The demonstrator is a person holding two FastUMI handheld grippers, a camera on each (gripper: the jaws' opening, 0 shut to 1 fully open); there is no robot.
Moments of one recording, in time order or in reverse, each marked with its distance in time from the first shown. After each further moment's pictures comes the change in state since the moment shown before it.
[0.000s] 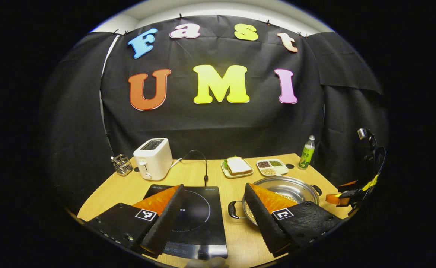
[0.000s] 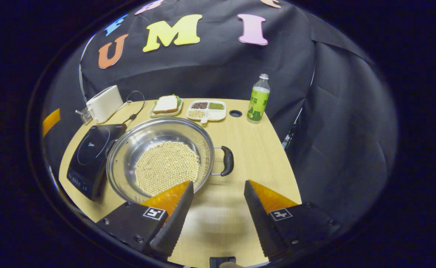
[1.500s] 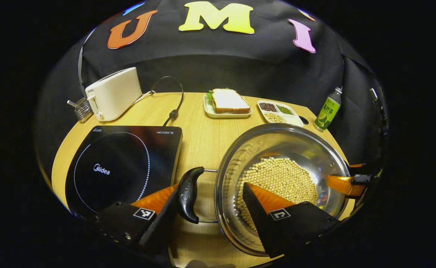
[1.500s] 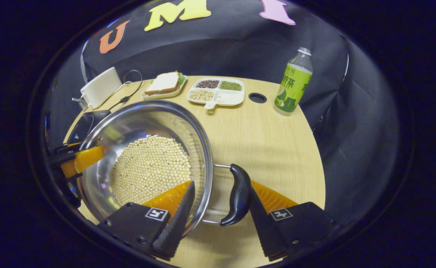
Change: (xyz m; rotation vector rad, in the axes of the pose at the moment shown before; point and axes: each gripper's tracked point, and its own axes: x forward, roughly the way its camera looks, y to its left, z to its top) left arm 0.141 -0.070 -0.148 -0.108 0.437 -0.009; right arm 0.132 0.003 0.010 -0.092 0.177 0.106
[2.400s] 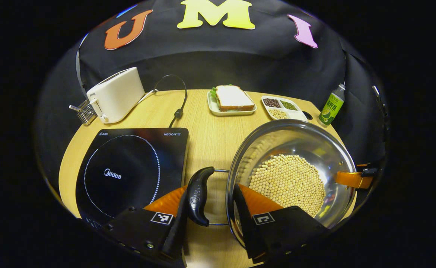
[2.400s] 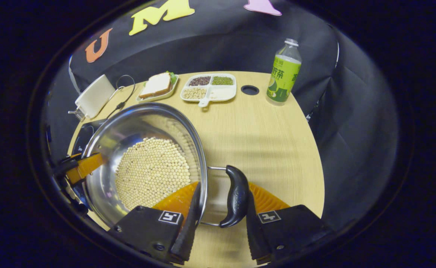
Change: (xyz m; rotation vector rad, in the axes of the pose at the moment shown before) left arm -0.015 0.010 0.008 0.027 0.052 0.022; right arm -0.031 0.008 0.003 0.105 0.059 0.010
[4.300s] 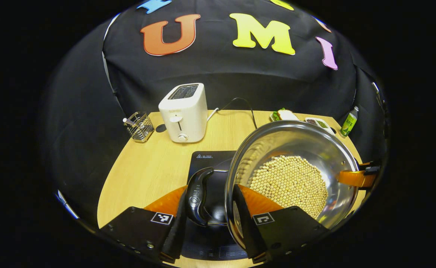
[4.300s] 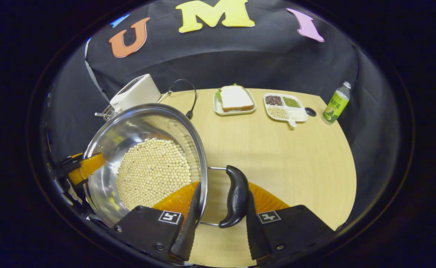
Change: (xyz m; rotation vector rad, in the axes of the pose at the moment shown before) left arm -0.079 0.244 0.038 0.019 -0.069 0.092; right arm -0.049 0.268 0.019 -0.012 -0.040 0.078
